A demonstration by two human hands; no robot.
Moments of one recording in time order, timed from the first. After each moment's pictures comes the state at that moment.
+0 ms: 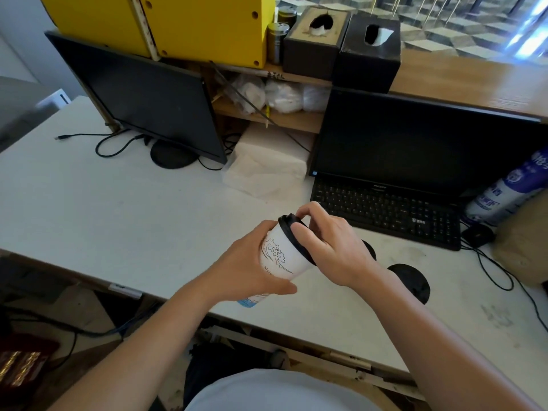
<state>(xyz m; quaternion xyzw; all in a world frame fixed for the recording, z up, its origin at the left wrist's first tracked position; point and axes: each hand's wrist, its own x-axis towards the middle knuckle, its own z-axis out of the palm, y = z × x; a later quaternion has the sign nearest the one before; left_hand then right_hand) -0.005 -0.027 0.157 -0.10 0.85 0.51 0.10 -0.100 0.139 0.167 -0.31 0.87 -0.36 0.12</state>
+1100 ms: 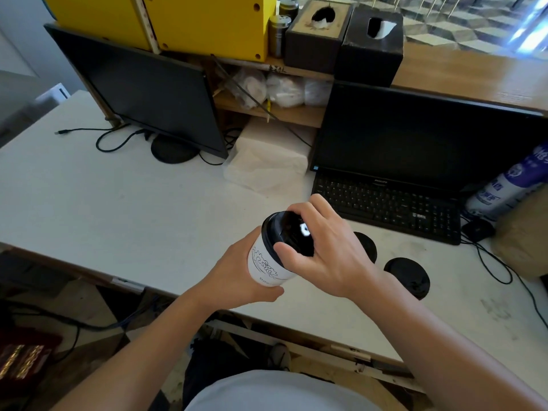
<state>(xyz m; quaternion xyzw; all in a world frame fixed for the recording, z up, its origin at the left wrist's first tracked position) 0.017 -0.032 0.133 -0.05 0.81 0.58 0.04 -0.072 0.134 0.189 -0.38 0.86 -0.33 0.06</state>
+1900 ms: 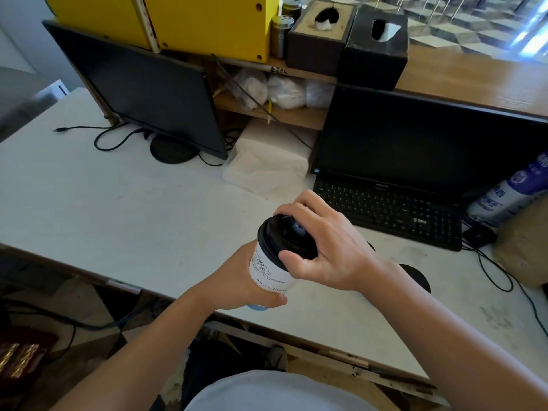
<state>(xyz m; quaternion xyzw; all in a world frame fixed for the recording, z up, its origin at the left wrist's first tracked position) 0.002 -0.032 0.134 -0.01 0.79 0.61 0.11 -0.100 0.135 0.188 -0.49 0.81 -0.32 0.07</state>
